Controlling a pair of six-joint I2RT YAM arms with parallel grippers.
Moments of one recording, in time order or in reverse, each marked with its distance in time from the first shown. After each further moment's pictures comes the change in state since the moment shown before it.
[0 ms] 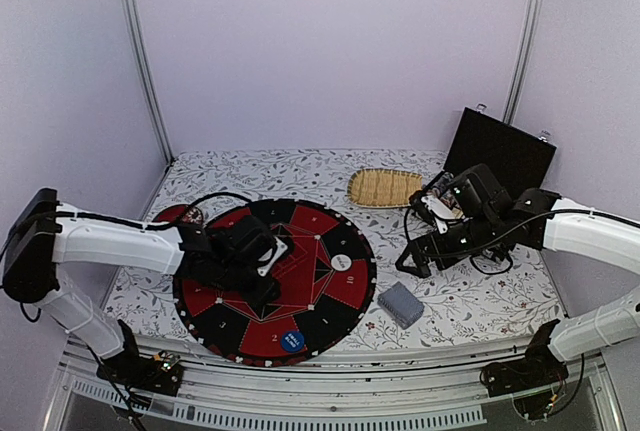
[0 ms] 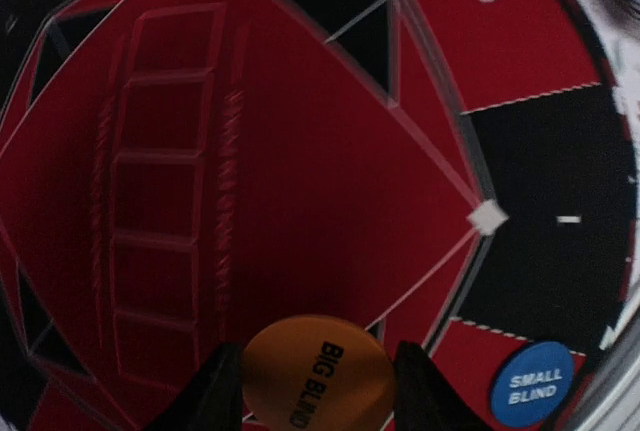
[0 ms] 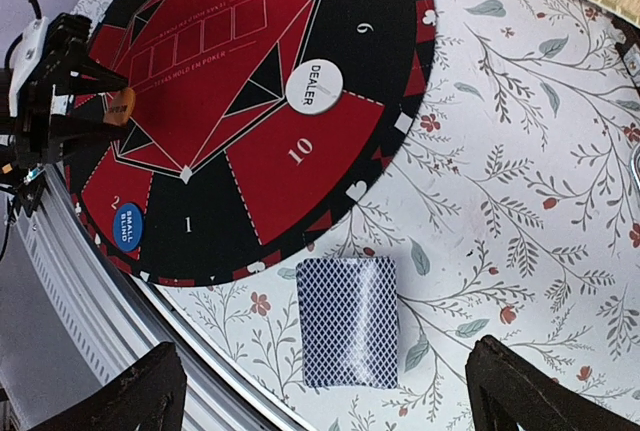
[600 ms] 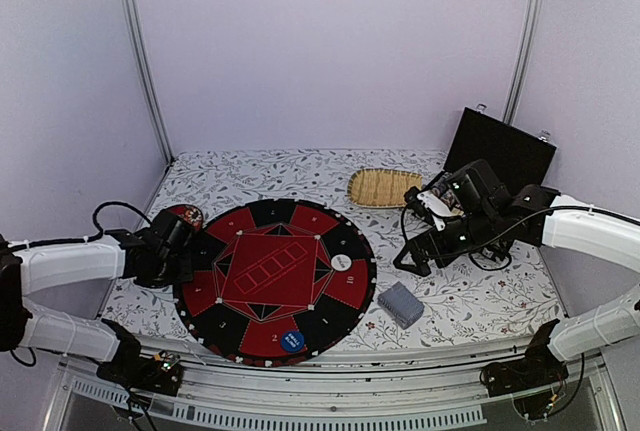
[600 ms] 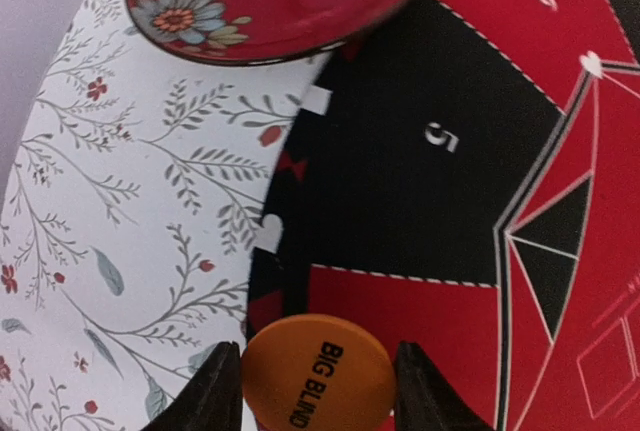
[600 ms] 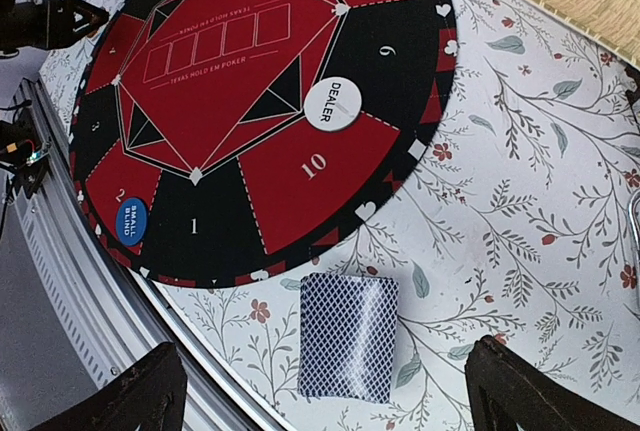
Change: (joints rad) left arm 0.496 -0.380 -0.364 -0.071 -0.306 -0.527; right arm -0.002 0.026 0.038 0.008 -0.020 -0.095
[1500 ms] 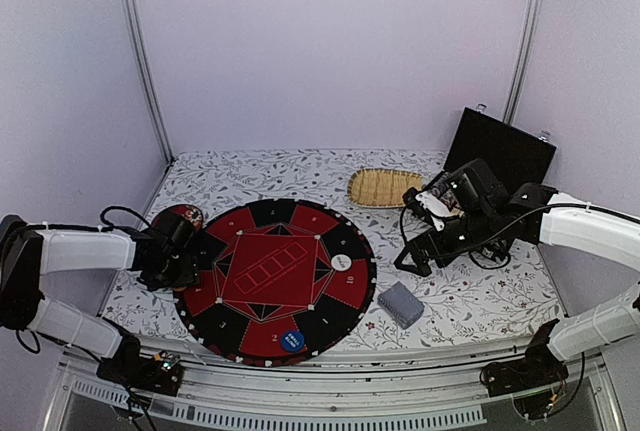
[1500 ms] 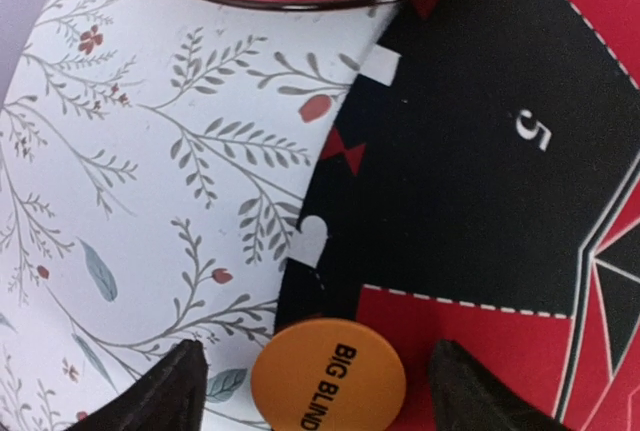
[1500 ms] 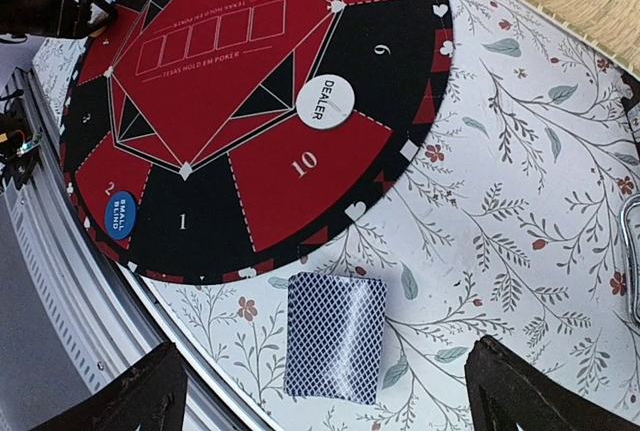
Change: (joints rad) left arm 0.105 0.146 0.010 0.031 0.057 0.007; right arm -0.011 0.014 0.012 -0.009 0.005 -0.048
